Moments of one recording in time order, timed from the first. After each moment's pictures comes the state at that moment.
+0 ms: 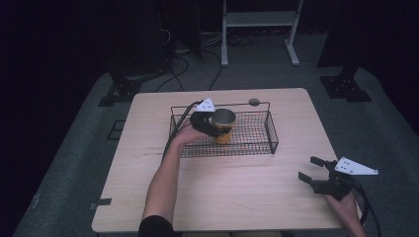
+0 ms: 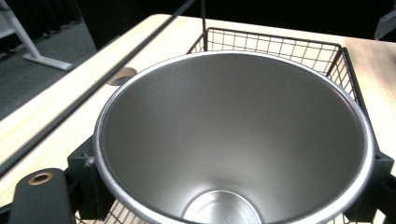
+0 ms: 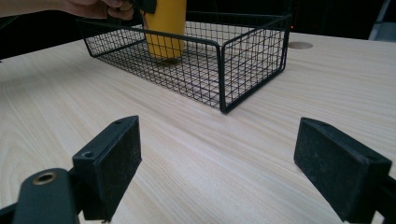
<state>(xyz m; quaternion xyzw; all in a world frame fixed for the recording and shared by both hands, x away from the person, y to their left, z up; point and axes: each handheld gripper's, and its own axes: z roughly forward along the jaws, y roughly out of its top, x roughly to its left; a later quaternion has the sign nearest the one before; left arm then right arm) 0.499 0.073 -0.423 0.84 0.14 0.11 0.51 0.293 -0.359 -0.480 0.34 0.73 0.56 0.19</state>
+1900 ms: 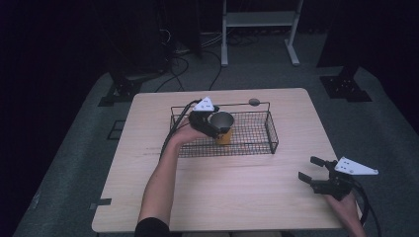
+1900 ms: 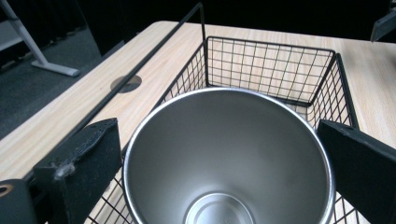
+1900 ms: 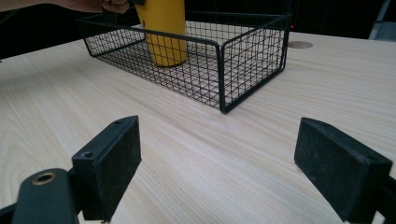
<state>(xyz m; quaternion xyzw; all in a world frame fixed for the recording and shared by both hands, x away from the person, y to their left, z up) 0.493 0.079 -0.409 0.84 0.13 0.13 0.52 0.293 -0.359 -0.480 0.34 0.73 0.56 0.19</state>
